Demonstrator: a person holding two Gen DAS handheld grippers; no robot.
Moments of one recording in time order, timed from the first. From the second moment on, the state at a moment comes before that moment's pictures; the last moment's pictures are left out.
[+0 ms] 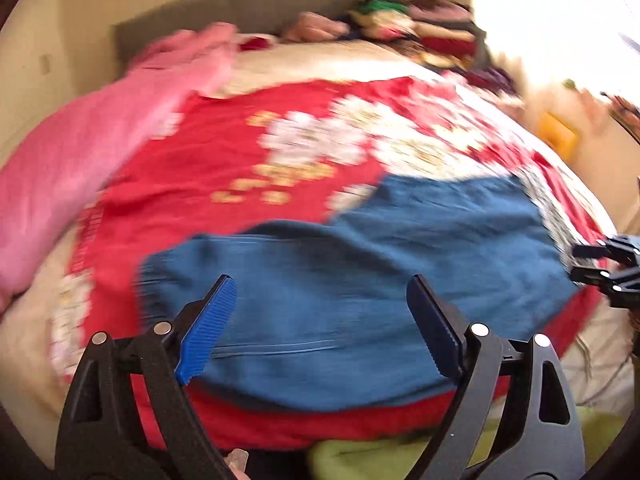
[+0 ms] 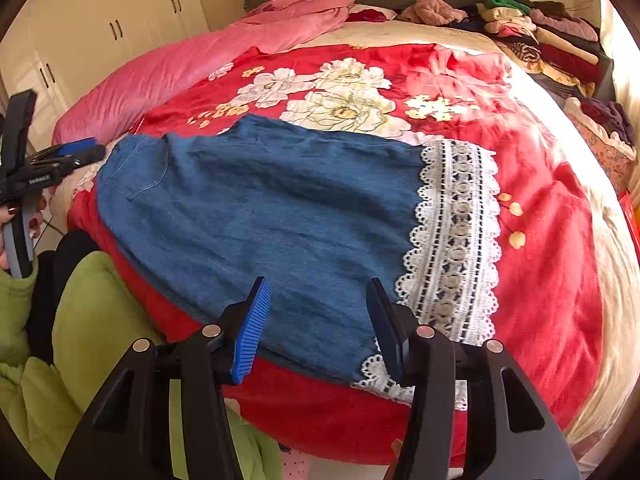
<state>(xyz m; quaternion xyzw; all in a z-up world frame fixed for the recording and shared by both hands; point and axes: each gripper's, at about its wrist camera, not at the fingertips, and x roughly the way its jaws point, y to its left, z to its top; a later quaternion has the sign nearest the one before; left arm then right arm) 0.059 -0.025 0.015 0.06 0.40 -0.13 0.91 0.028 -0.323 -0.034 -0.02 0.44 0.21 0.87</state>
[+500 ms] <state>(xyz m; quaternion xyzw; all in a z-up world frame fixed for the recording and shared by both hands) 0.075 -0.108 -0.066 0.14 0.47 -0.18 0.85 0.034 -0.315 -0.075 -0.01 0.50 0.20 0.84</state>
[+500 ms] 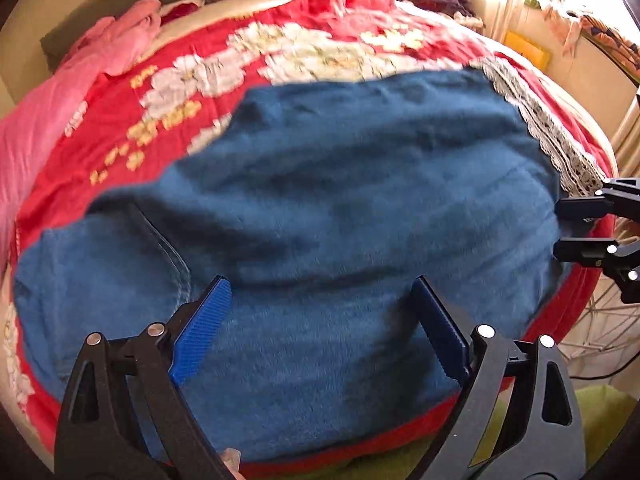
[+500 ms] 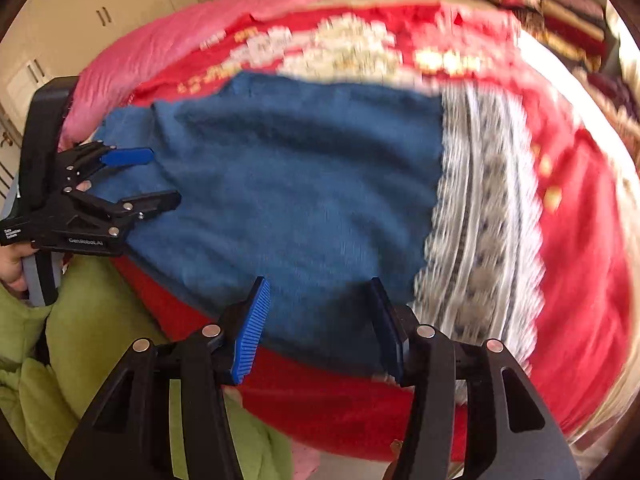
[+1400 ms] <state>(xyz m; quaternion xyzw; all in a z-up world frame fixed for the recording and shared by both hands) 0.062 -0.086 0.018 0.07 0.41 -0.18 0.89 0.020 -0.368 0.006 0.04 0.38 0.16 0.91</state>
